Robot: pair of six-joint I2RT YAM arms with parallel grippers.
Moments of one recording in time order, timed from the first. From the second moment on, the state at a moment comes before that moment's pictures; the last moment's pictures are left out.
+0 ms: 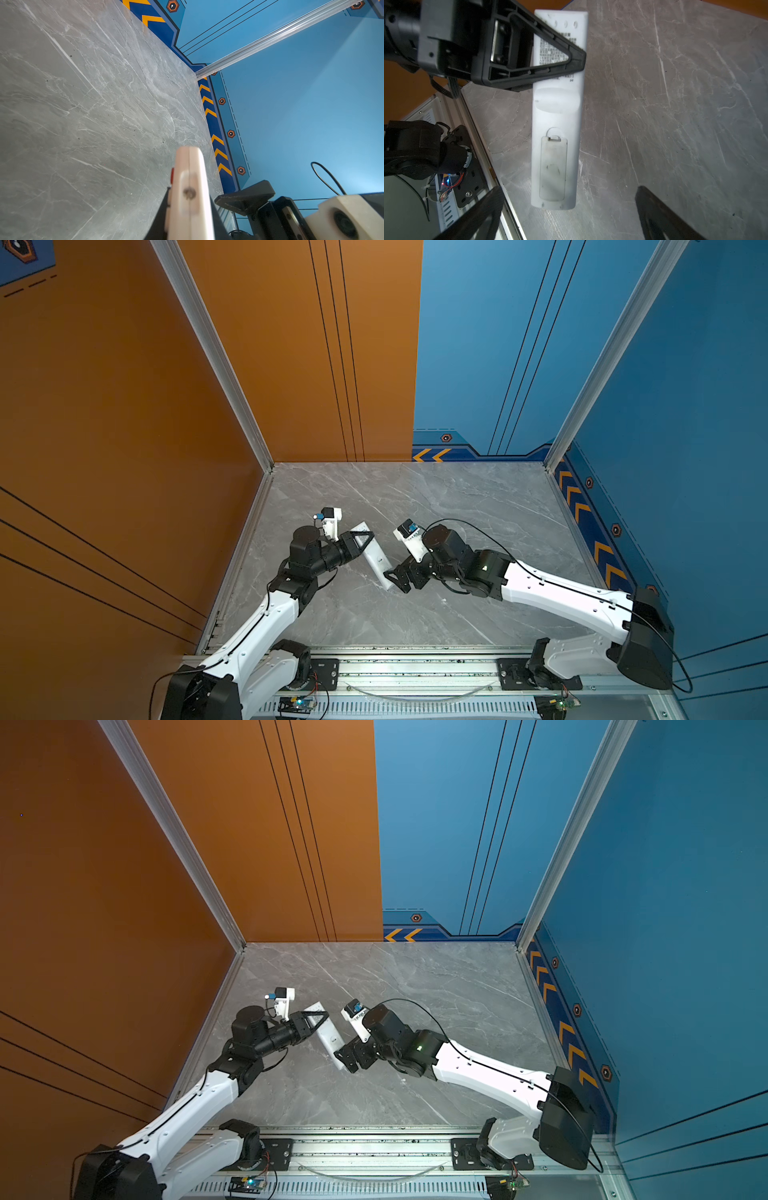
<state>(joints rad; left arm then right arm) -0.26 0.98 0.49 0.19 0.58 -0.93 1.00 1.38 1.05 -0.32 -0.06 0.25</state>
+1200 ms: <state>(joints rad) -0.25 0.99 0.49 0.19 0.58 -0.93 0.99 1.57 1.03 -0.14 -0.19 0.31</state>
